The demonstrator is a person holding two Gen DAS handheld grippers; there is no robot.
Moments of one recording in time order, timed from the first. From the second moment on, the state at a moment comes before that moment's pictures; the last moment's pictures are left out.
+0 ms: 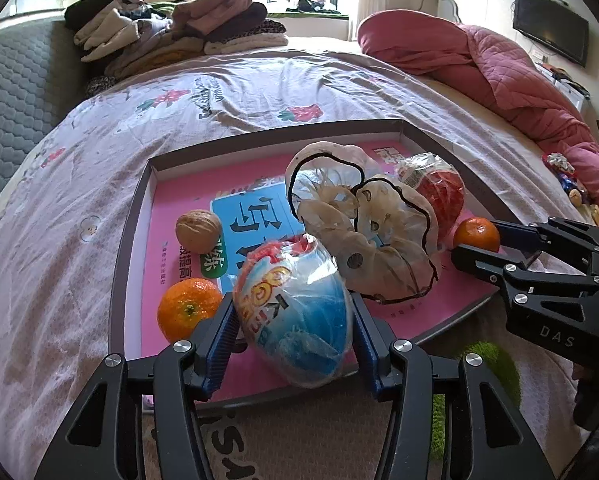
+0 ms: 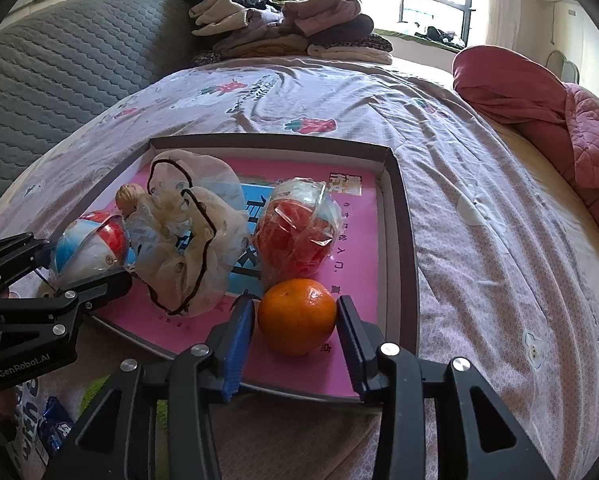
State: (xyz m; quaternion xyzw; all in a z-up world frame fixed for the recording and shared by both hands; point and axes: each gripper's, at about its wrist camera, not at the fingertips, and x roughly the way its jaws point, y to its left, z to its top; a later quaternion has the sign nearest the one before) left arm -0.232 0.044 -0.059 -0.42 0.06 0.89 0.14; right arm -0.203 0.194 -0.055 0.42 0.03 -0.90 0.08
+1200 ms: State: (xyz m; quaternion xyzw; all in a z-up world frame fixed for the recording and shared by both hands) left arm -0.173 0.017 0.034 -0.34 0.03 0.93 0.10; right arm -0.170 0.209 0.009 0.35 0.00 -0.93 0.09
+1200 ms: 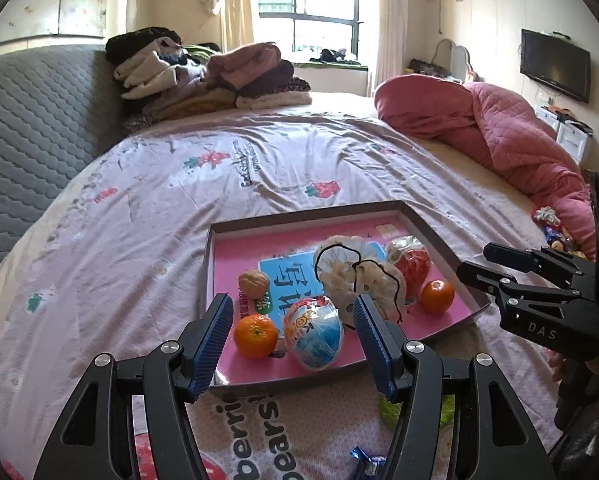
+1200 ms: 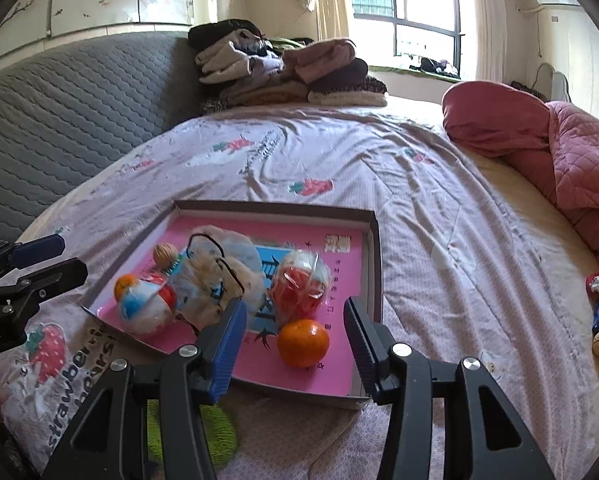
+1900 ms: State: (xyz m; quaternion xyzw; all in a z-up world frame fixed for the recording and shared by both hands) left arm -0.110 0.016 0.079 -0.27 0.05 0.96 0.08; right arm -0.121 0.202 0.060 0.27 0.02 -0.96 0.11
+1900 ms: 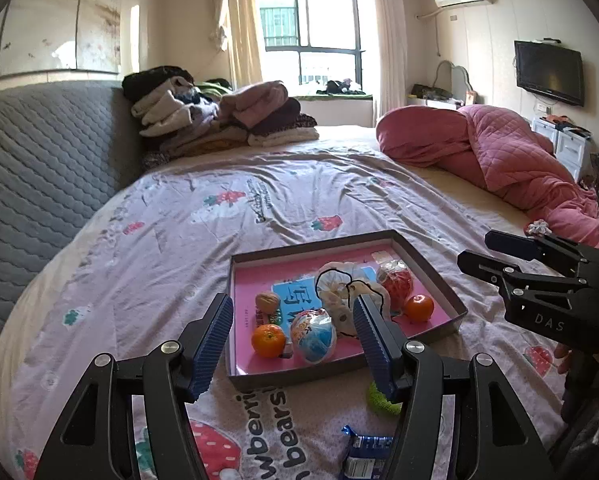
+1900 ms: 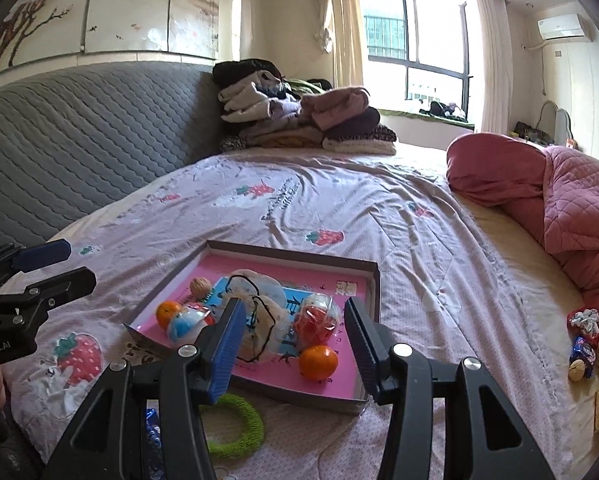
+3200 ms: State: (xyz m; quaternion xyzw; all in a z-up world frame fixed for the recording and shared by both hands) left arm -0.059 0.034 0.041 -0.33 0.05 0.94 0.08; right arm -0.079 0.194 0.047 0.28 0.02 -0.95 0.16
